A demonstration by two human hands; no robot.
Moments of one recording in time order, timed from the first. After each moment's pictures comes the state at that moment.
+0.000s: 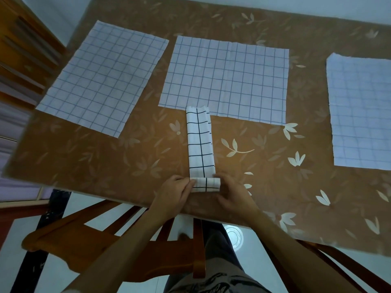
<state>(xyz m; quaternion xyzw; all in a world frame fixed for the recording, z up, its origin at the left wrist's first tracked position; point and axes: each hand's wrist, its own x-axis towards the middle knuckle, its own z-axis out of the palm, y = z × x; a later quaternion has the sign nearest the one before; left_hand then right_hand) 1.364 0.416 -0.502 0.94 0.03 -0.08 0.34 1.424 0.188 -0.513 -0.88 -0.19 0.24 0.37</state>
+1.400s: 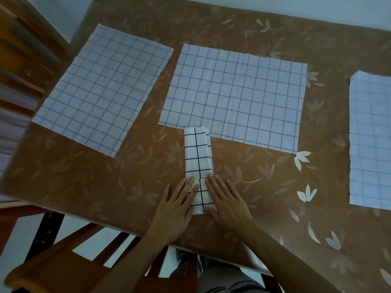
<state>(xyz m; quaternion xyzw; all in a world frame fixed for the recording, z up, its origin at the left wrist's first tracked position) 1.404 0.415 -0.528 0.98 -0.05 -0.15 0.11 1.487 0.216 -0.541 -0.90 -0.38 0.17 0.07</state>
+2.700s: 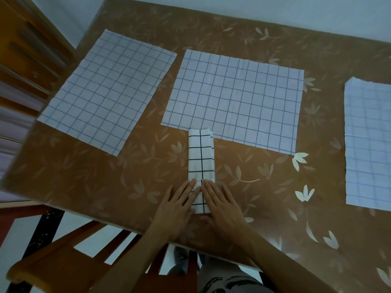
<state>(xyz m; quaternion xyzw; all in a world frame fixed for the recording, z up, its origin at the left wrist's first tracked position) 1.399 0.418 -0.538 0.98 -0.07 -0.19 0.09 1.468 0.224 -0.533 -0.89 -0.39 0.22 0.05</state>
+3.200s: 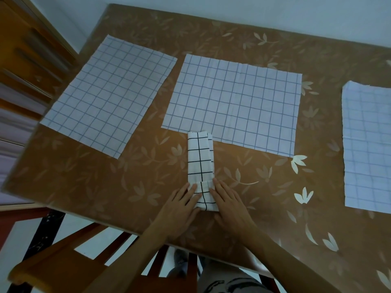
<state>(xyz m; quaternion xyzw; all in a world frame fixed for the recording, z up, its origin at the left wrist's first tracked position) 1.408 0.413 -0.519 0.97 -0.09 -0.16 0.15 1.479 0.209 -0.528 -0.91 -0.37 0.11 0.13</state>
